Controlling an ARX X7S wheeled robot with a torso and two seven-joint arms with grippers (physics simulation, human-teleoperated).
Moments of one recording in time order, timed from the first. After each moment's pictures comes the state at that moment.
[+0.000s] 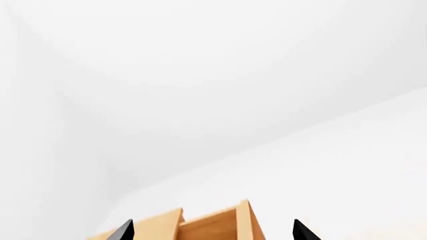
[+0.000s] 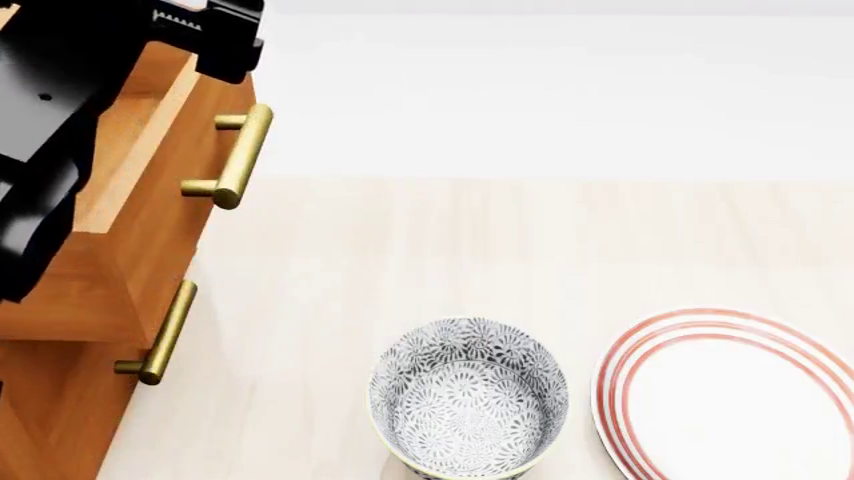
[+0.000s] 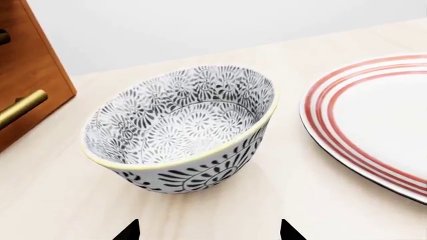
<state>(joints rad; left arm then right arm) -1.35 -0.10 0.42 -0.29 -0.05 -1.00 -0.11 0.05 0.28 -0.40 0.12 0.52 -0.02 0.21</state>
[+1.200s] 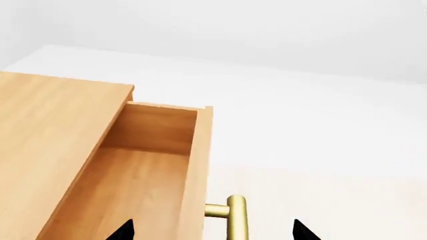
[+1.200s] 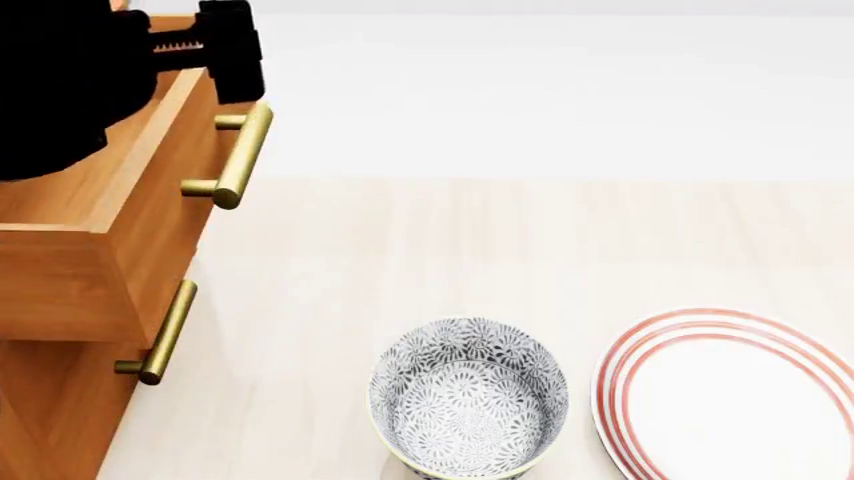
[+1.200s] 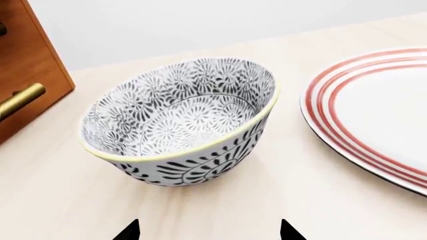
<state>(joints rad) -1.46 -0.03 0.07 -0.55 -0.47 -1.20 -0.41 0.06 0.29 -0.42 0.13 0.53 -0.02 0.22</state>
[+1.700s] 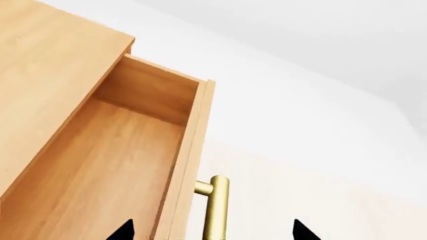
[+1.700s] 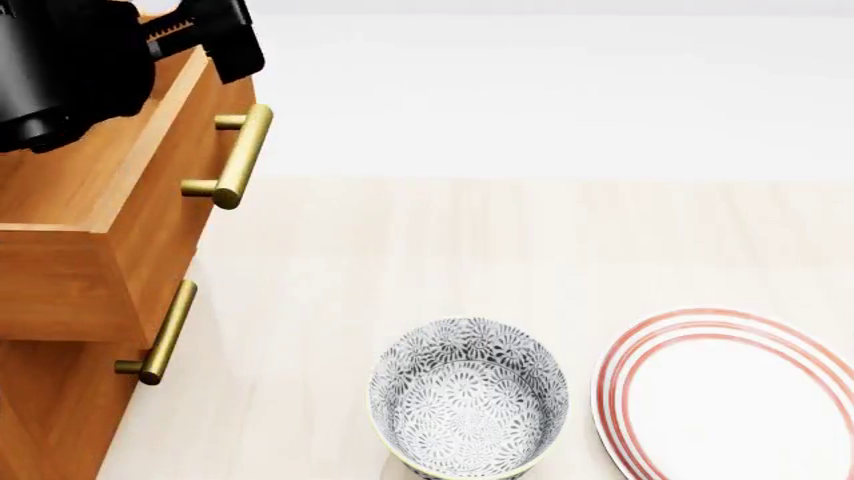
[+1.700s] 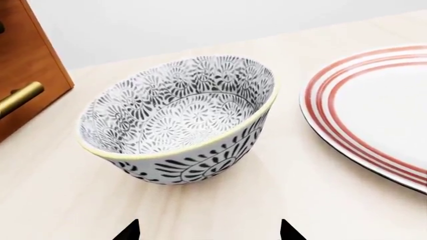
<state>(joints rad) -1.52 -0.04 -0.08 -0.72 -0.71 -1.16 -0.64 0.06 0.29 -0.43 0.14 0.54 -0.02 0.23</state>
